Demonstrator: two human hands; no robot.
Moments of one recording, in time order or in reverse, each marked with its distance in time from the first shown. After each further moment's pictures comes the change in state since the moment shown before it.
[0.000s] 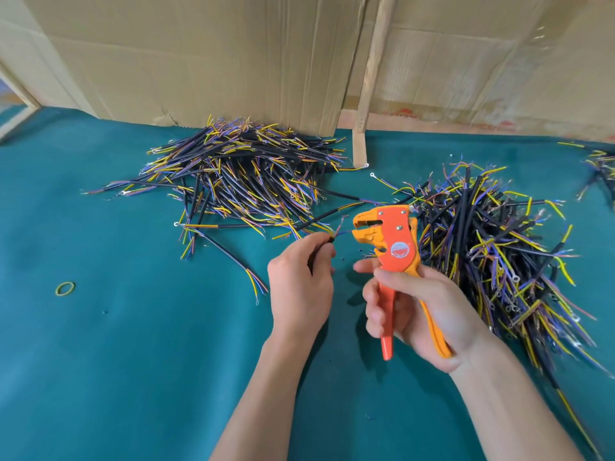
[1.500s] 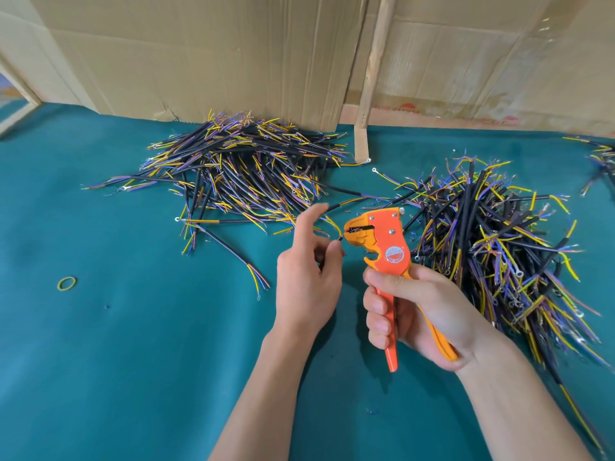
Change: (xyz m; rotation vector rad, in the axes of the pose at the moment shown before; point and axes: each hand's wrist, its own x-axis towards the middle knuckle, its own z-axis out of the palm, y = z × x) left_hand -0.002 -0.001 0.000 -0.083 -0.100 0.053; right_hand -0.001 0.002 0.001 -0.082 -0.043 0.075
